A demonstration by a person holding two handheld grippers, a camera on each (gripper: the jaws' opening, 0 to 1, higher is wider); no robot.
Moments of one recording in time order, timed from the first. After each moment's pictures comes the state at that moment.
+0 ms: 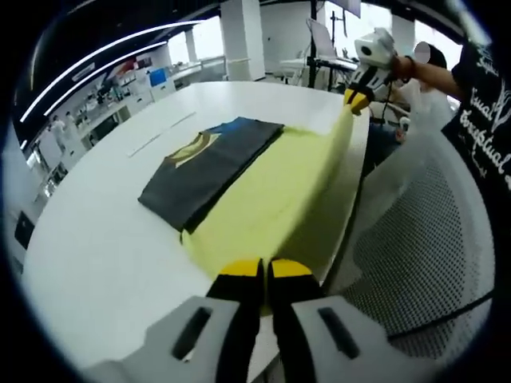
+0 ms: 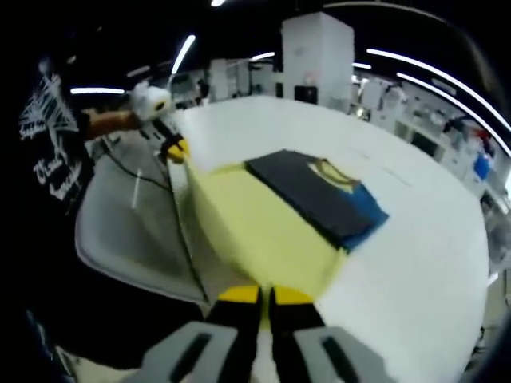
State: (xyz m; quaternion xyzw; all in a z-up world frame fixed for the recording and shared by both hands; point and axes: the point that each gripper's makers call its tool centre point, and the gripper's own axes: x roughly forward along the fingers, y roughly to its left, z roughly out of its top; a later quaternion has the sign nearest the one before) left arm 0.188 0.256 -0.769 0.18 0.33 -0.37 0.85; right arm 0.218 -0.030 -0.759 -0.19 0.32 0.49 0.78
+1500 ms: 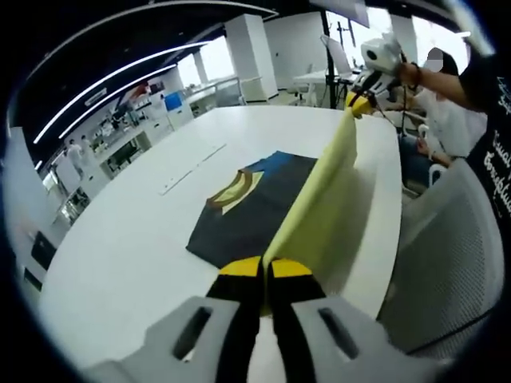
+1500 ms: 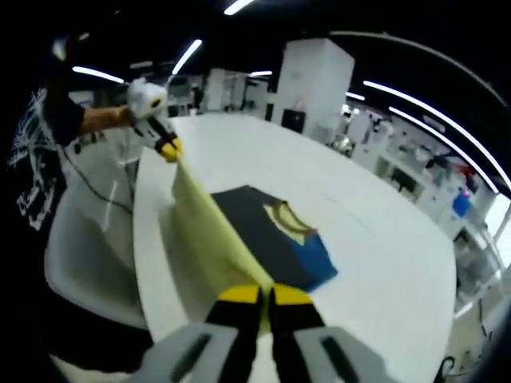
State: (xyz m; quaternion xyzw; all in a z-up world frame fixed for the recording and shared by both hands) left arm 0.274 0.269 -0.717 0.22 0.27 -0.34 0.87; right arm 0.301 -0.013 -0.702 -0.24 0.24 0.46 0.82
